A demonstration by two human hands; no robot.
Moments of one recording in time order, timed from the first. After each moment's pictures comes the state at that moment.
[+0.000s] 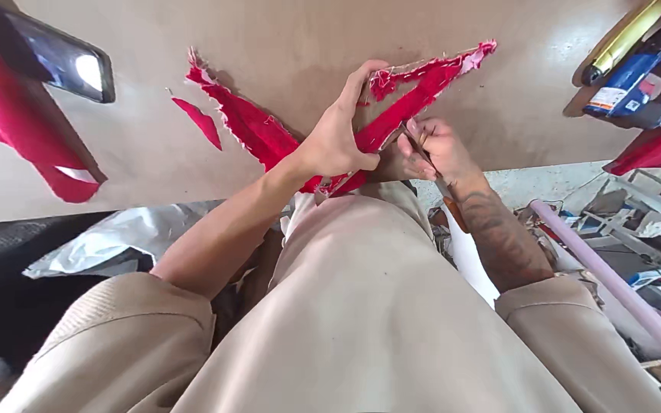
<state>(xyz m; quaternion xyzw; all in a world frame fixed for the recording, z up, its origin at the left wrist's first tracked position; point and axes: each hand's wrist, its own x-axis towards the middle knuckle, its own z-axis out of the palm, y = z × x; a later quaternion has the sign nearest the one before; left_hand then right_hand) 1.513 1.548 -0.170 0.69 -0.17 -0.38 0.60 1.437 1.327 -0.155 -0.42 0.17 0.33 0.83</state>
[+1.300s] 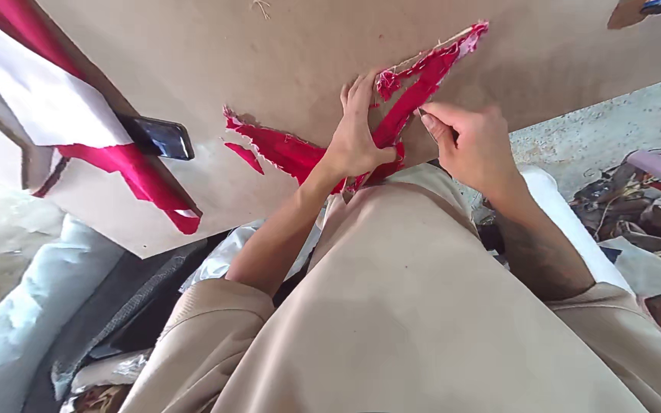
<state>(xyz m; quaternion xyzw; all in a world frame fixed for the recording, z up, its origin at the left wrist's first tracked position) 1.501 1.529 -0.164 0.78 -0.26 -0.34 0.46 1.383 1.325 -0.084 -0.91 0.12 0.13 0.38</state>
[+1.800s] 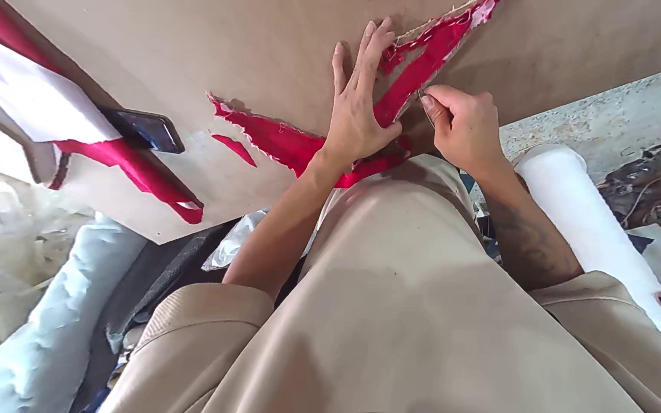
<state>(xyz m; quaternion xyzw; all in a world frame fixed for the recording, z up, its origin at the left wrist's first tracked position) 1.491 1.508 -0.214 0.85 -0.35 -0.22 0.33 1.376 1.321 -0.177 -0.89 0.19 0.13 0.38</state>
